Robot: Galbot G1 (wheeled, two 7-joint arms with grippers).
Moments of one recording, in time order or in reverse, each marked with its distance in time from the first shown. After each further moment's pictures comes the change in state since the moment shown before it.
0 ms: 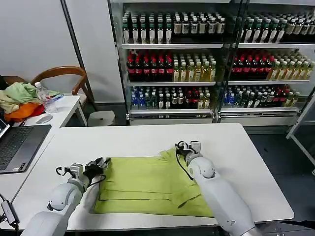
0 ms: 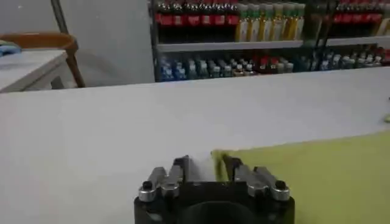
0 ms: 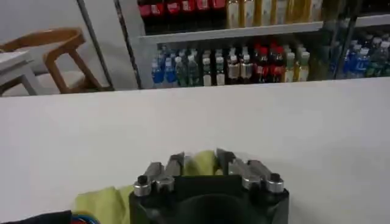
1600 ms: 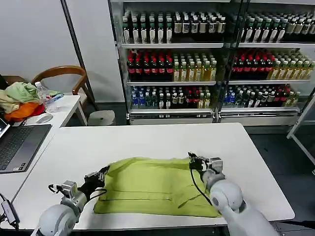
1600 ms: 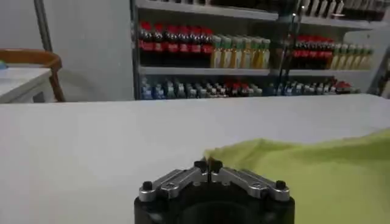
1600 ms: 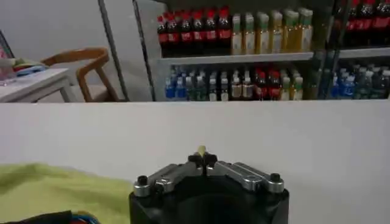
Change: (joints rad) left arm 0.298 0.013 -0.111 -0.309 -0.045 -0.102 -0.015; right arm -0.426 -0.241 0.164 0.646 0.009 -0.007 0.043
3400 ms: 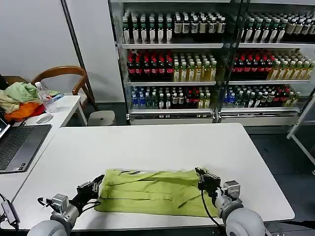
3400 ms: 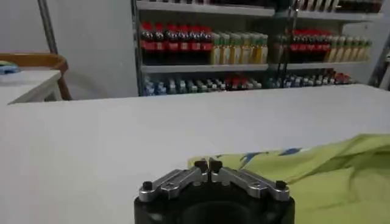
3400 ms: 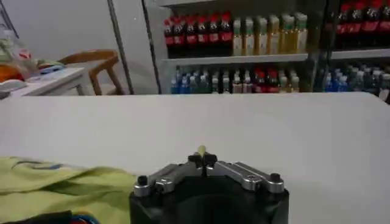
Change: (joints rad) left arm 0.159 0.027 -0.080 -0.104 0.023 -0.017 -0.011; right arm -0.256 -0.066 0.095 0.201 -0.051 0.029 -0.019
